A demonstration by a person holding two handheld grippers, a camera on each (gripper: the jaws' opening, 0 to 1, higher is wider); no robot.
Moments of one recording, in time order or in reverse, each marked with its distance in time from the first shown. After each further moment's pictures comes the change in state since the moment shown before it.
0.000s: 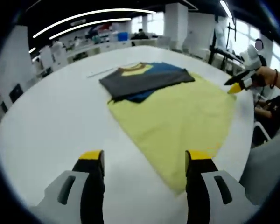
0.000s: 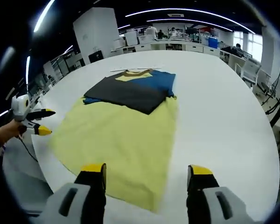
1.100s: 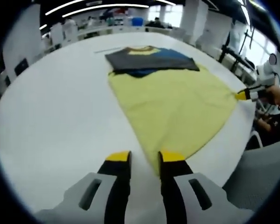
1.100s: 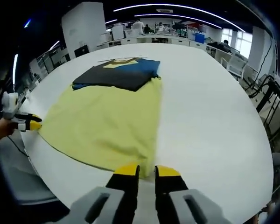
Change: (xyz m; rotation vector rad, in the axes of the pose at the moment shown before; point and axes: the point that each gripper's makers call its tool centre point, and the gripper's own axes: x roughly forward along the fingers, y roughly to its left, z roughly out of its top) left arm -0.010 -0.023 -0.040 -0.143 0.113 0.018; right arm -0.015 -0.002 -0.046 0.024 0.050 -0.134
